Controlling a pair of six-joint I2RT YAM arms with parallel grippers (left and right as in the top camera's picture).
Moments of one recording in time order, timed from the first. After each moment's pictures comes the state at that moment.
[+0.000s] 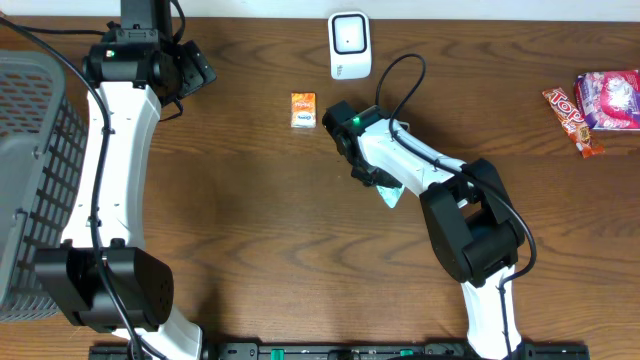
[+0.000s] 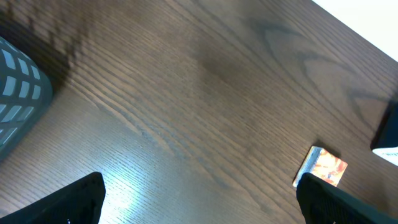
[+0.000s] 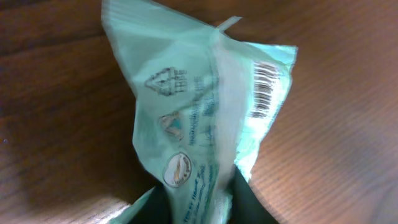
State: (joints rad) left arm 0.00 1.79 1.79 -1.05 -0.15 -0.54; right arm 0.57 2.19 1.58 -1.07 0.42 0.95
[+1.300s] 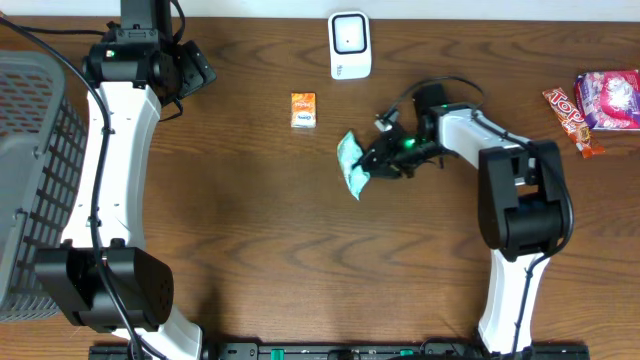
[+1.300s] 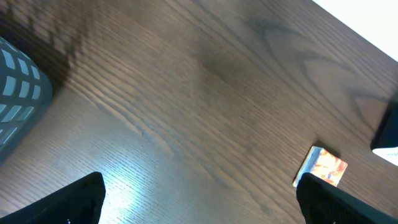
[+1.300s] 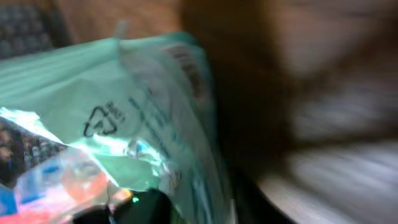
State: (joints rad) left arm 0.00 1.79 1.79 -1.05 -0.15 -0.54; right arm 0.17 2.22 1.43 -0.74 -0.92 0.23
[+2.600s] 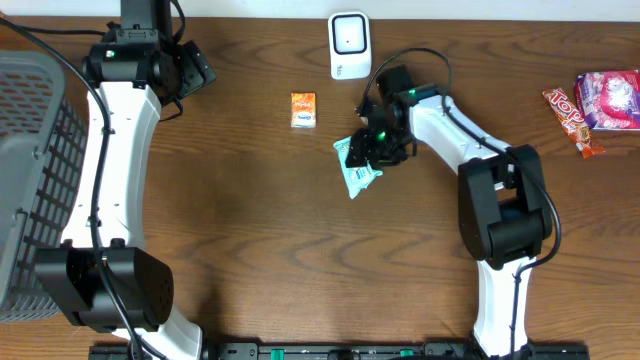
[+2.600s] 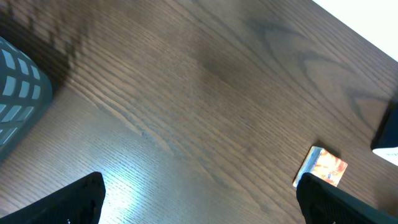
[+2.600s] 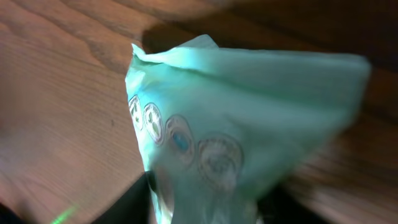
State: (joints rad) left arm 0.00 1.79 1.79 -1.05 -0.15 -0.54; right arm 0.34 2.20 1.60 -0.85 -0.46 0.17
